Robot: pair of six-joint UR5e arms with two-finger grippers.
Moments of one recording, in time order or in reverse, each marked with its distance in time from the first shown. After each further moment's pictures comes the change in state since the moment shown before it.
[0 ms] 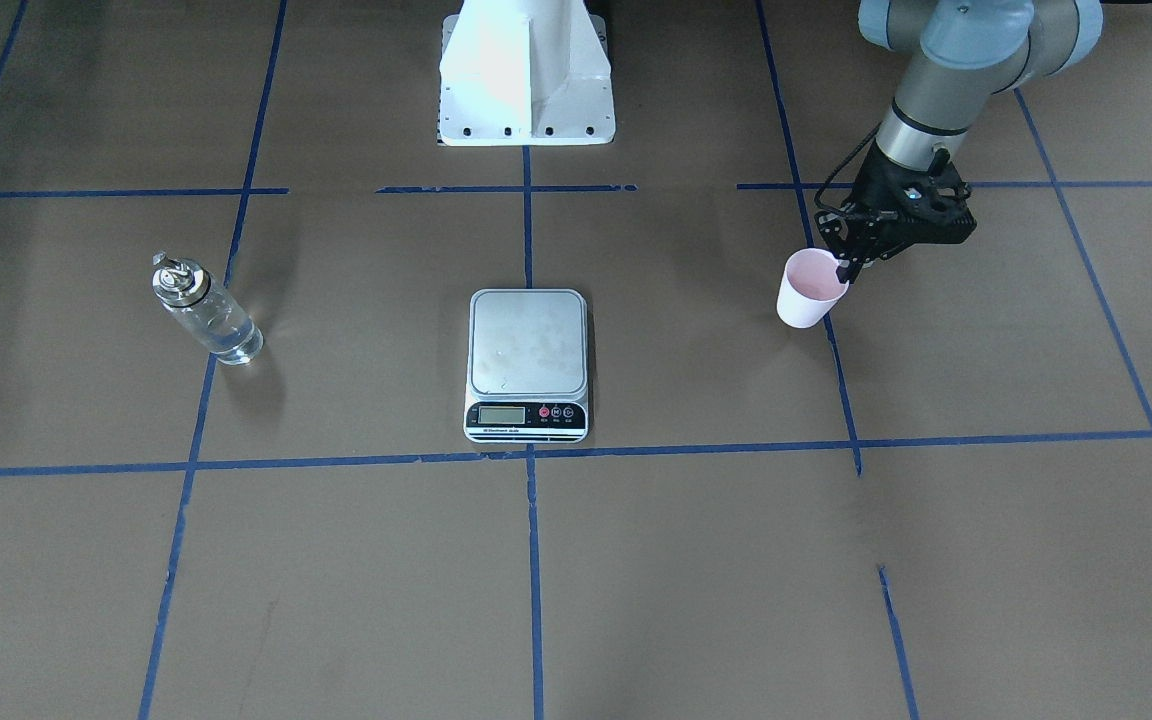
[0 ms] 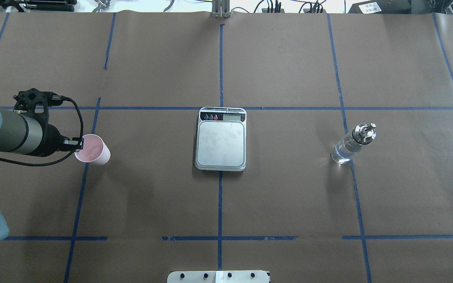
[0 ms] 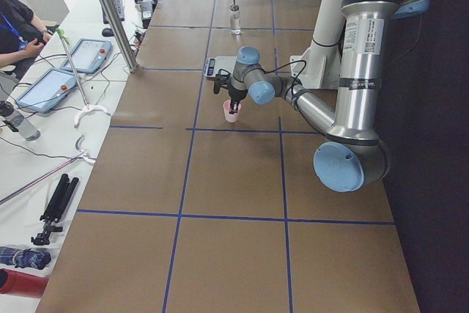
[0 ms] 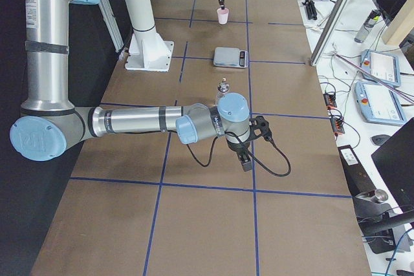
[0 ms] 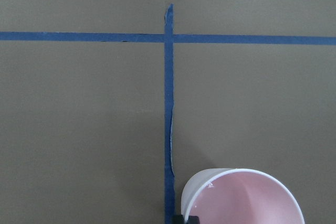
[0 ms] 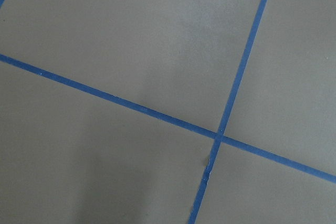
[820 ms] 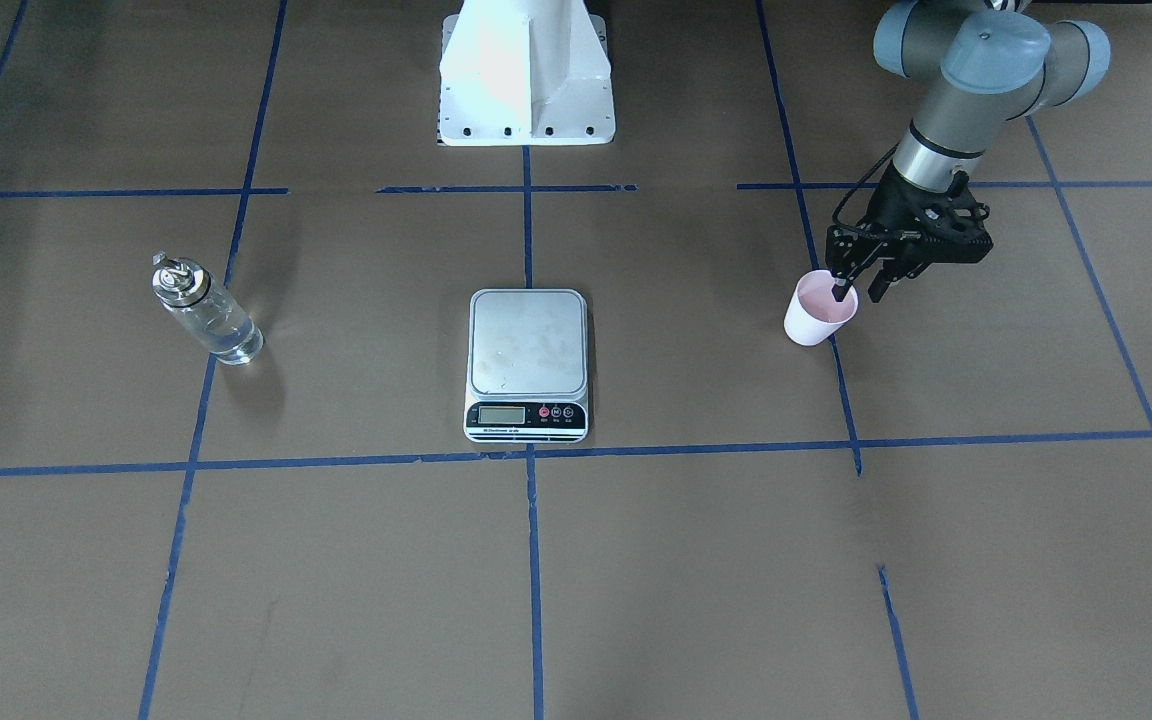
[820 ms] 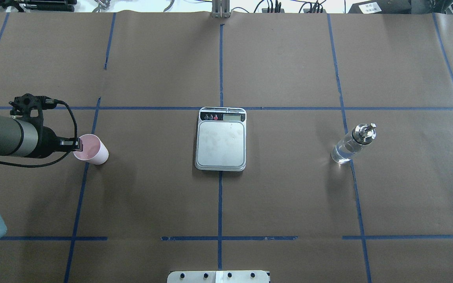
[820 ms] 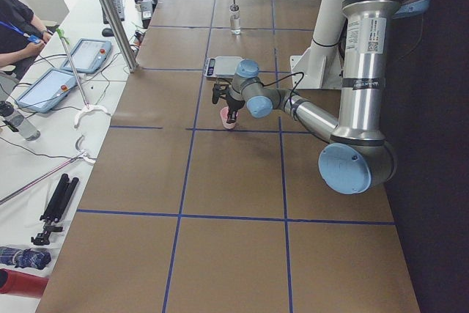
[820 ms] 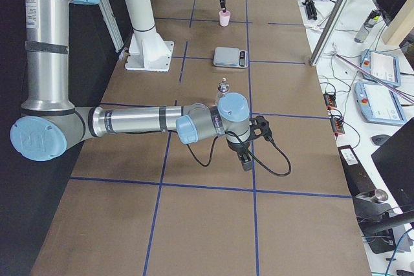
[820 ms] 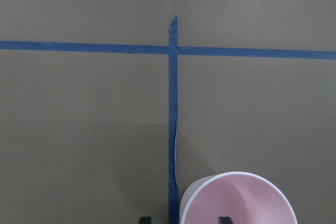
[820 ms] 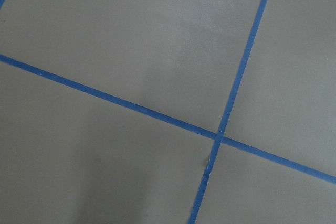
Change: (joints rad) left arm 0.000 0.086 0.125 -0.274 0.010 -0.069; right arm 0.000 0.001 0.000 0.000 -0.001 0.000
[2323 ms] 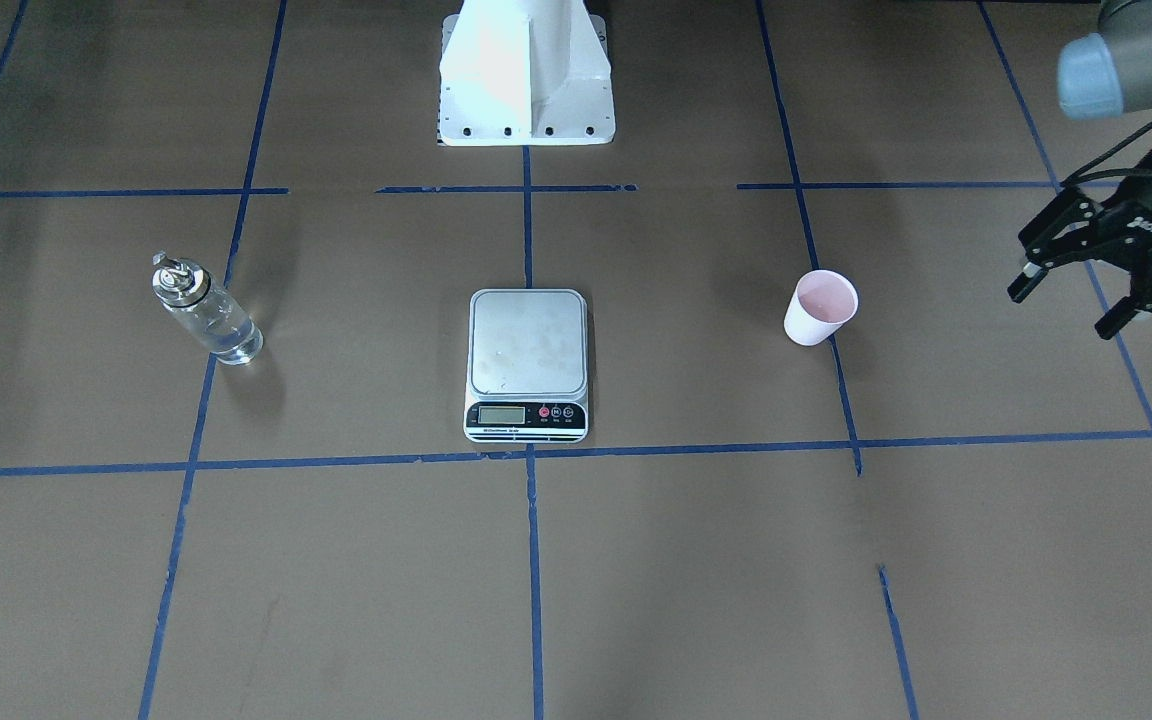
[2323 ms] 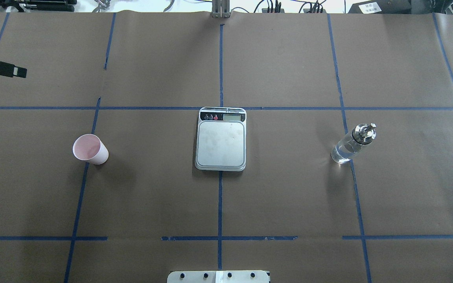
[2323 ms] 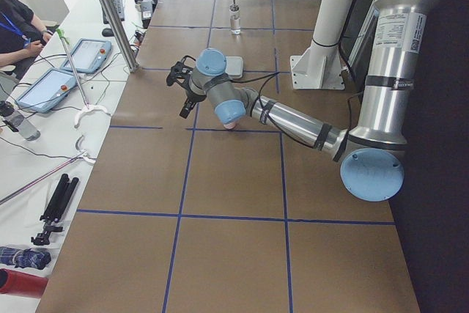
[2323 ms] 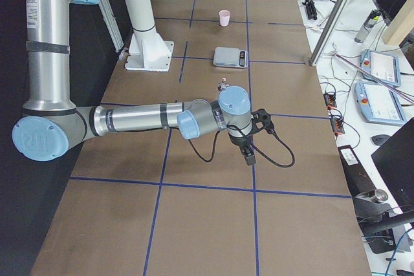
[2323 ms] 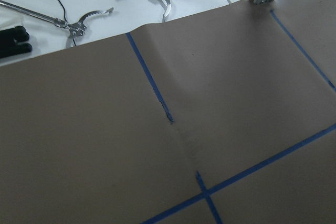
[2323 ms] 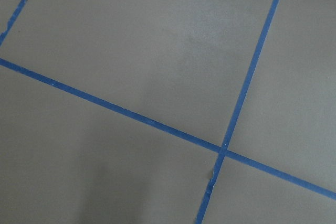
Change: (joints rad) left arm -0.447 -0.047 0.056 -0.145 -0.327 0.435; right arm 0.000 0.010 0.022 0.000 -0.002 -0.006
